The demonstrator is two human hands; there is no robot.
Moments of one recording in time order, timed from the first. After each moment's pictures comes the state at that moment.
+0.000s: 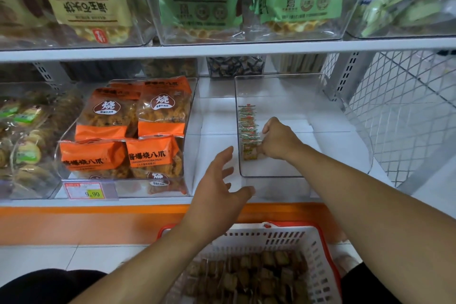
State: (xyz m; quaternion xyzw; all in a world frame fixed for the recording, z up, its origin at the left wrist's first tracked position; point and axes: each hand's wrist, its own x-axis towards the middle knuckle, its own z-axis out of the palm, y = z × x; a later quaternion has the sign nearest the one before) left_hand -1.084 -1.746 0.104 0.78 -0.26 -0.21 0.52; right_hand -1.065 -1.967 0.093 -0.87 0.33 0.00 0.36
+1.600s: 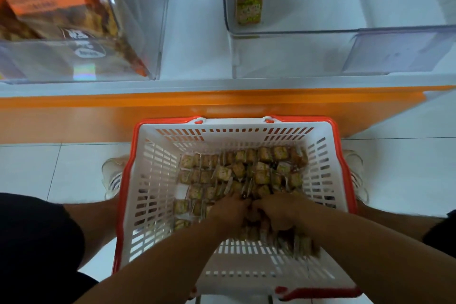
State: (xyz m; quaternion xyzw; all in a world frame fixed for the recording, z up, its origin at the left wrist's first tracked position) left_hand -1.195 -1.701 -0.235 0.78 -0.45 -0.44 -0.02; right_hand -1.269 -1.856 -0.214 -0.81 0.01 0.55 0.22
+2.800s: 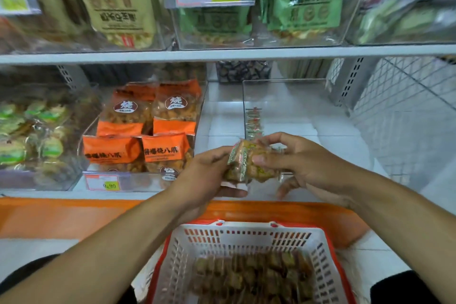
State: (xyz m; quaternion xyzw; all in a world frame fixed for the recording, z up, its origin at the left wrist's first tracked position) left_hand -1.066 -1.728 0.142 0.64 -0.20 -0.38 0.64; right_hand -1.174 -1.900 0.175 -0.68 0.17 0.04 0.71
